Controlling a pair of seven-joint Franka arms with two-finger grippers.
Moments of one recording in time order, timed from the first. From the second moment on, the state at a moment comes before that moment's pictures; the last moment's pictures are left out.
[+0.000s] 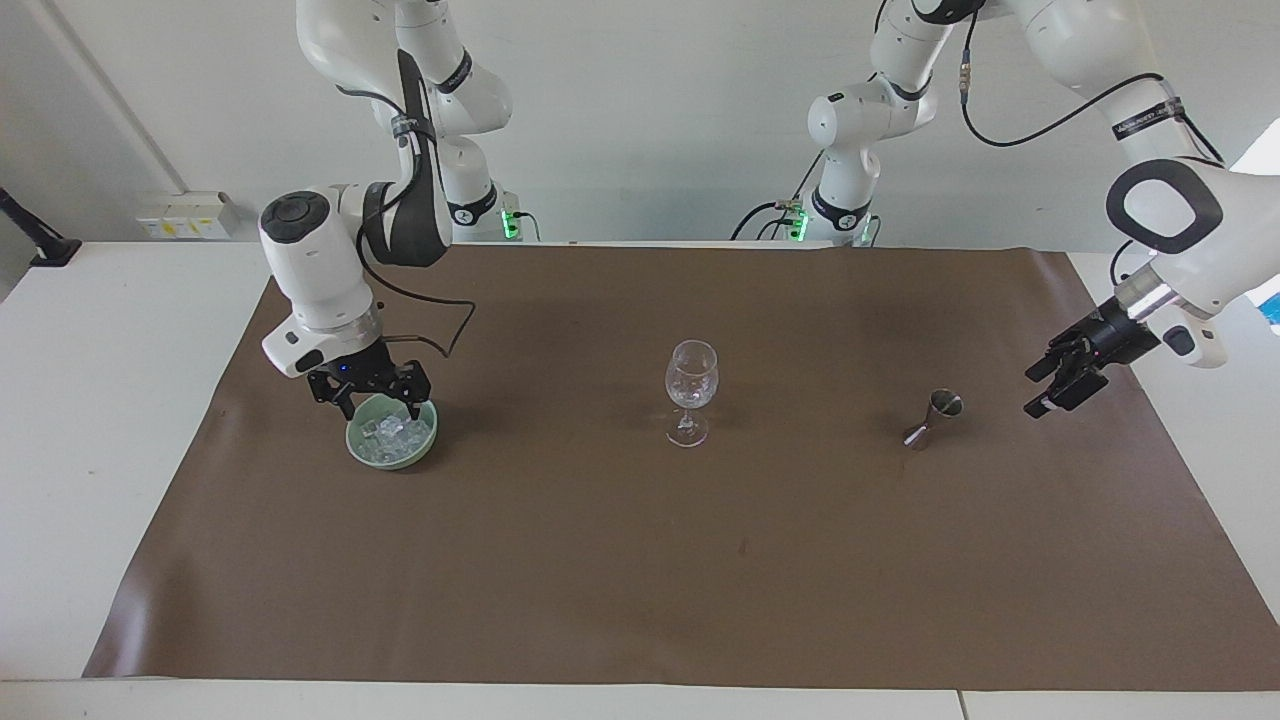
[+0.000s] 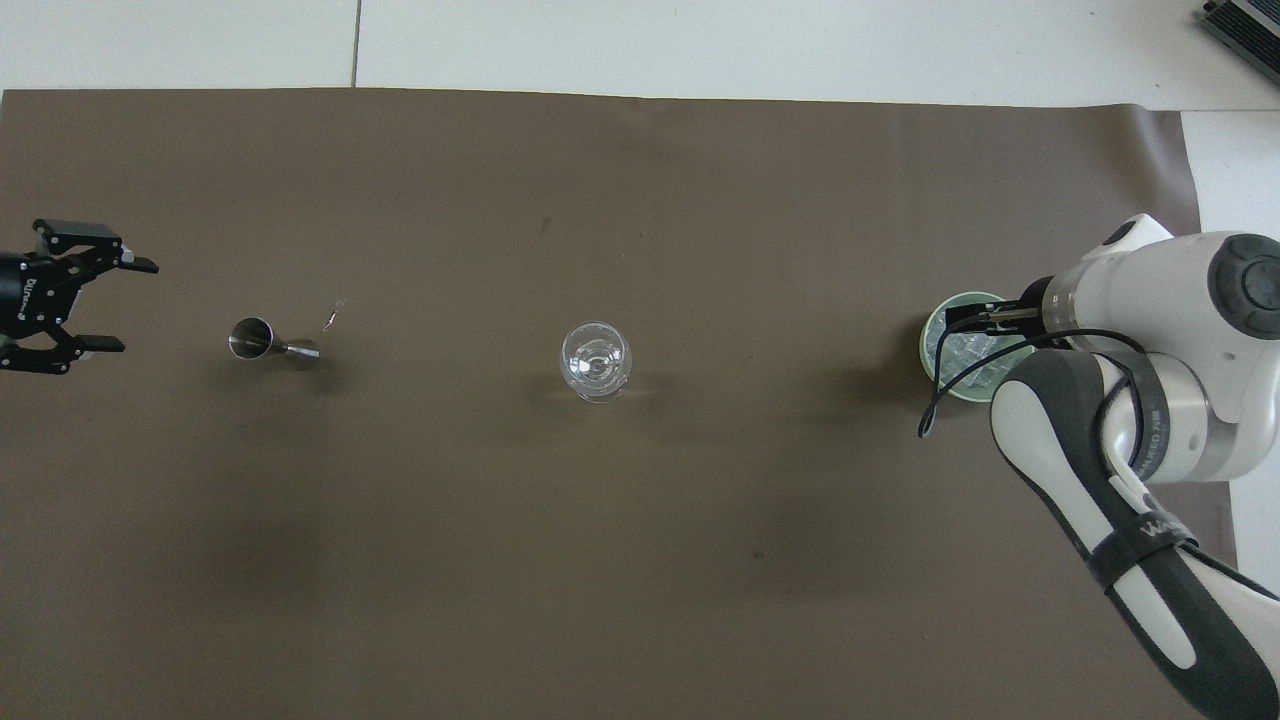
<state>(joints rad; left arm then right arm) 0.23 0.17 -0.03 -1.69 -0.37 1.92 -0.50 0.10 0.15 -0.11 -2.06 -0.01 2.35 -0.01</state>
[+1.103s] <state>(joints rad) -0.02 -0.08 -0.03 -1.58 -0.03 1.70 -0.20 0.07 0.17 -0.11 -2.12 -0.01 2.42 -0.07</state>
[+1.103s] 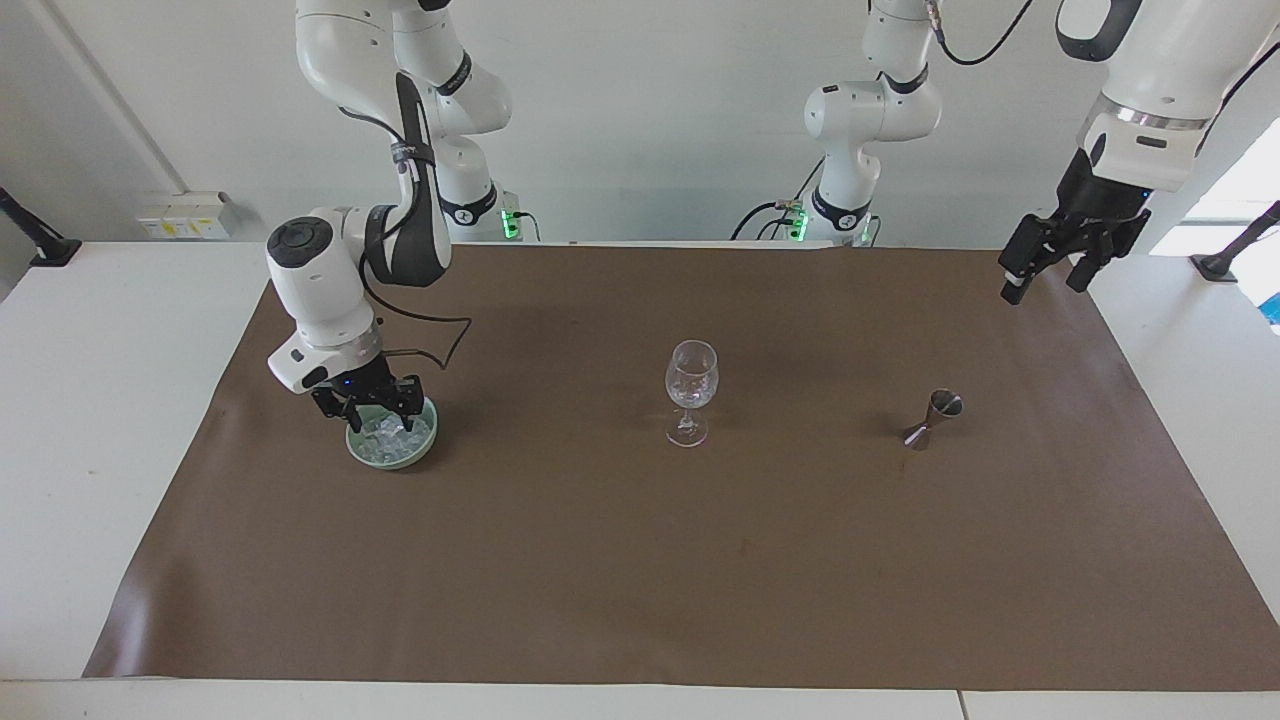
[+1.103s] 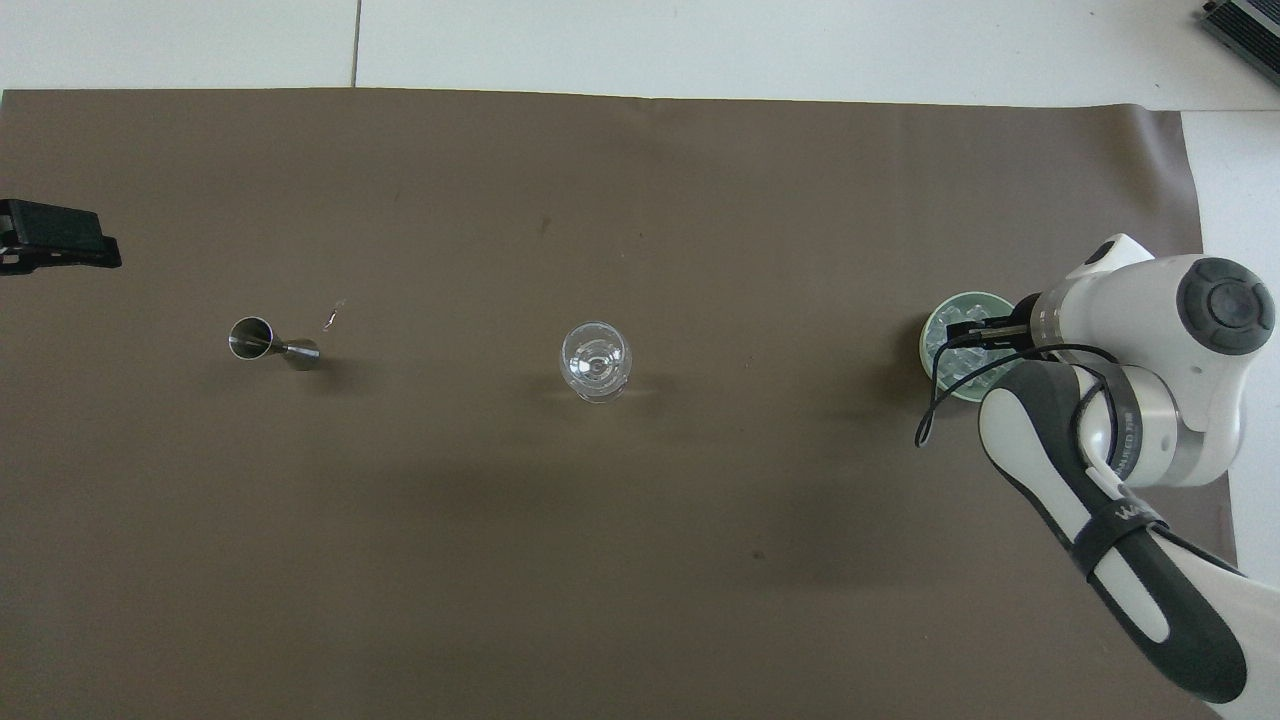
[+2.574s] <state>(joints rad) -0.02 -0.06 -0.01 -1.51 -0.03 1.43 -0.02 0.07 0.18 -0.11 -2.11 -0.01 2.40 -0.02</state>
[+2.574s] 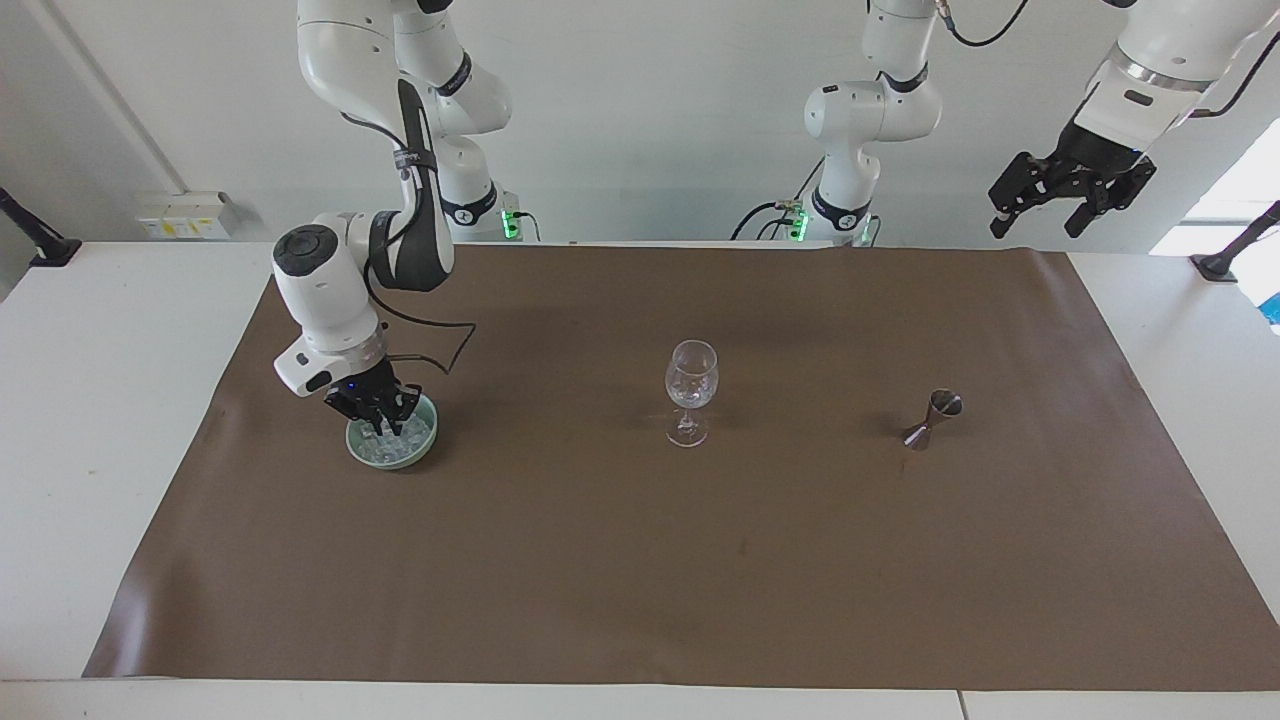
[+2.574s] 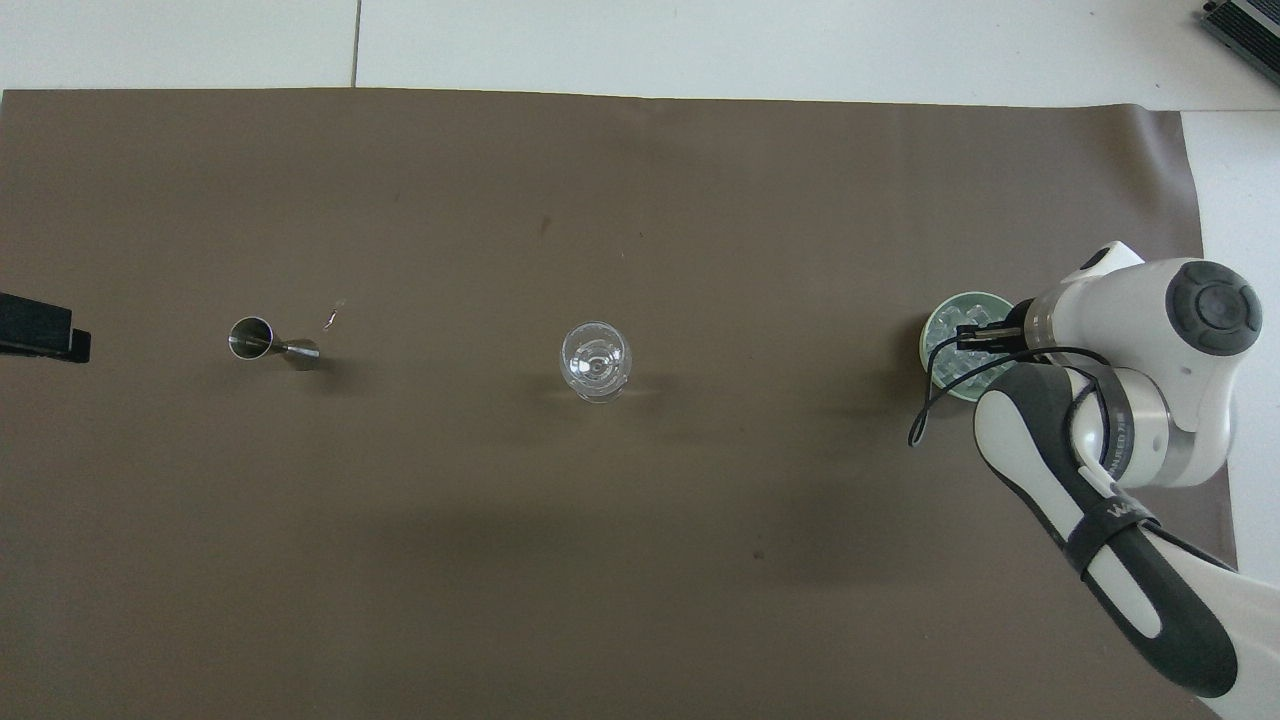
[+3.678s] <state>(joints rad) -0.02 -0.06 -0.01 -1.52 -0.03 1.43 -0.02 0.20 -0.06 -0.02 -1.96 0.04 2.06 0.25</state>
